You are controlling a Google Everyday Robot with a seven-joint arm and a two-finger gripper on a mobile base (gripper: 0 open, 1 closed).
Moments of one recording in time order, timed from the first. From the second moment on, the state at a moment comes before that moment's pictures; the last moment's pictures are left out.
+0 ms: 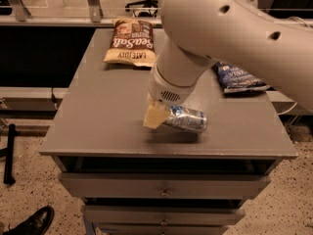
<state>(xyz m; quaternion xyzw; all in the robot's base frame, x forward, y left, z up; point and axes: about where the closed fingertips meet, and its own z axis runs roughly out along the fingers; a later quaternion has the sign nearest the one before) 0.481 -0.005 0.872 -0.65 0.73 0.04 0.20</state>
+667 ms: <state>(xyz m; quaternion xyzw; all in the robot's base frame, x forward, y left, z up) 0.513 -0.004 0.956 -0.64 0.66 0.17 0.35</state>
